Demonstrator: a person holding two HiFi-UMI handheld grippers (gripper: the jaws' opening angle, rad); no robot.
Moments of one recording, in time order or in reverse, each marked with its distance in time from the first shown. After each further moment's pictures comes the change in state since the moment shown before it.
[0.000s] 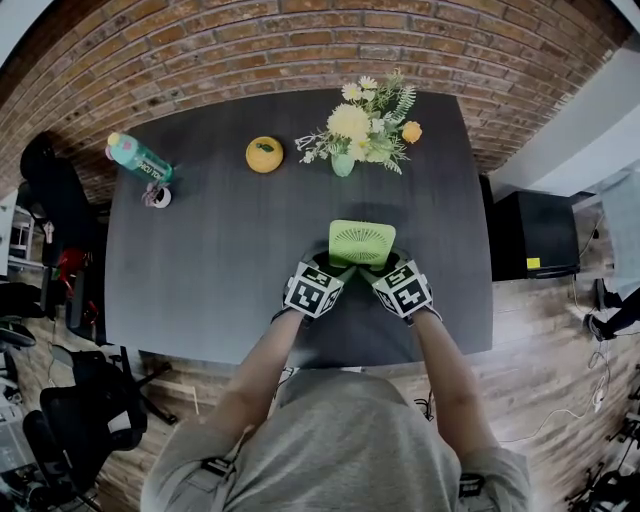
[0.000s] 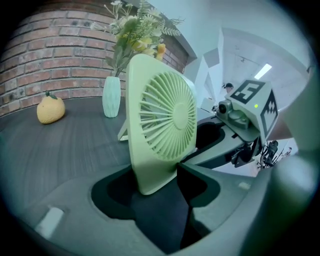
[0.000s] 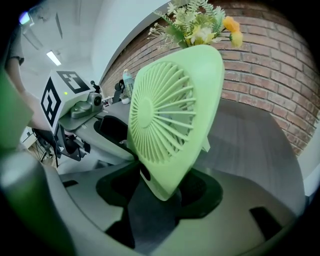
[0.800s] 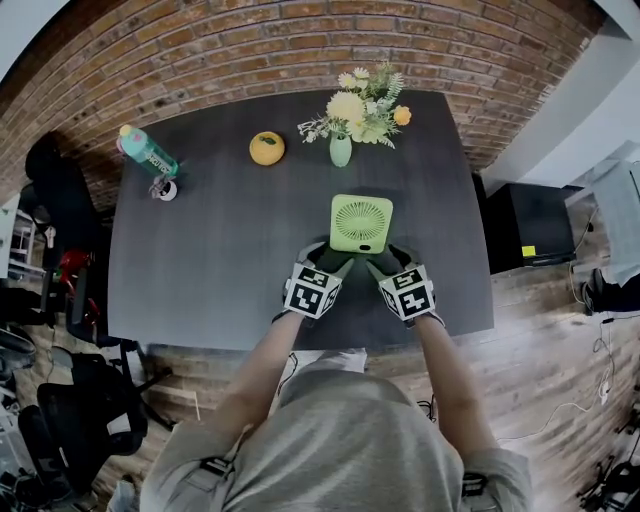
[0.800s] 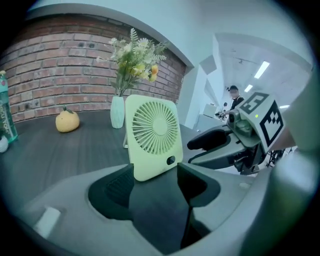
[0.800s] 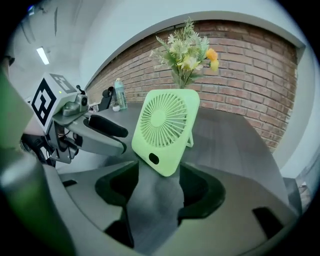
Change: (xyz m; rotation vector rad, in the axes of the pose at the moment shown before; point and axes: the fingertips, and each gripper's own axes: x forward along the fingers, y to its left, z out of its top) left arm -0.048 -0.022 -0.003 0.017 -0.115 0.083; right arm -0.050 0.017 -0.018 0.074 -0.099 -0.193
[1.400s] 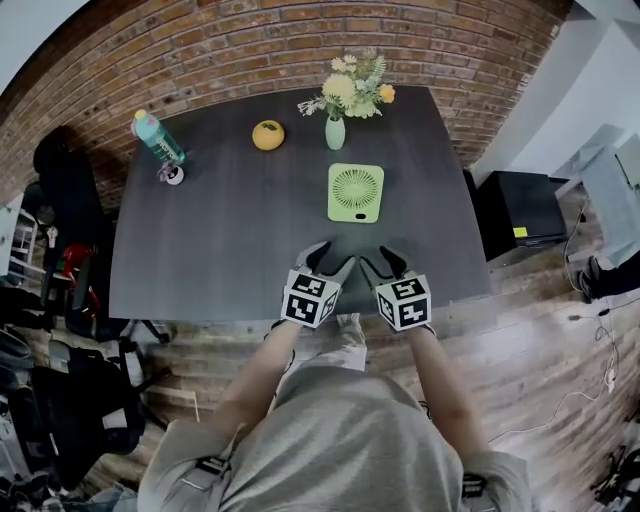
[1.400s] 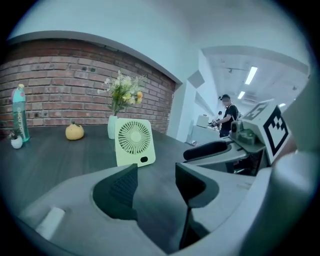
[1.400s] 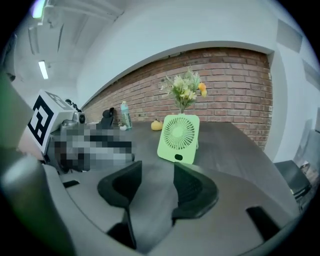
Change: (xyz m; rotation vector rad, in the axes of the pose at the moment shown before) left arm -0.089 -0.074 -0.011 0.030 -0.170 -0.004; right arm -0.092 0.077 -0.007 0.107 -0.227 -0.050
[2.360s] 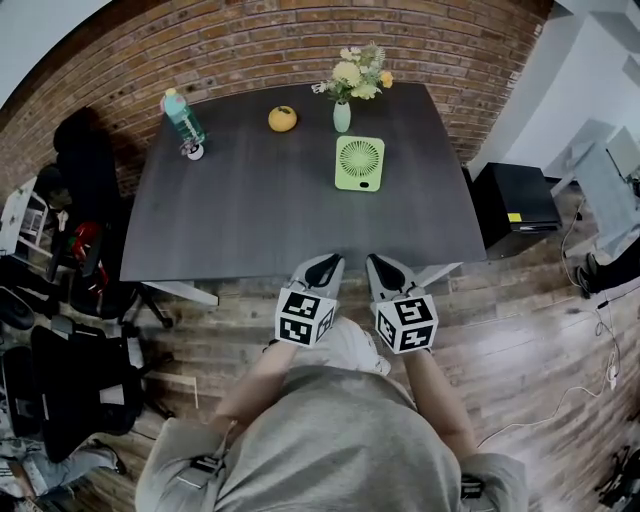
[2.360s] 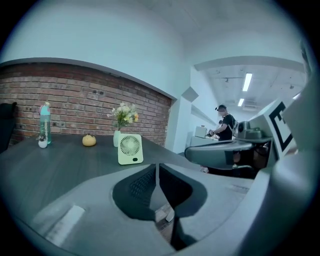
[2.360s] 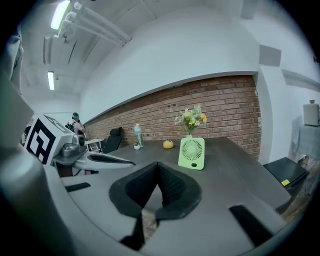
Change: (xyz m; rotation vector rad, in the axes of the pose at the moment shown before) left arm -0.151 -0.089 -0.014 -0.004 -0.150 0.052; right arm -0.146 0.114 0.011 0.036 -0.225 -0.020
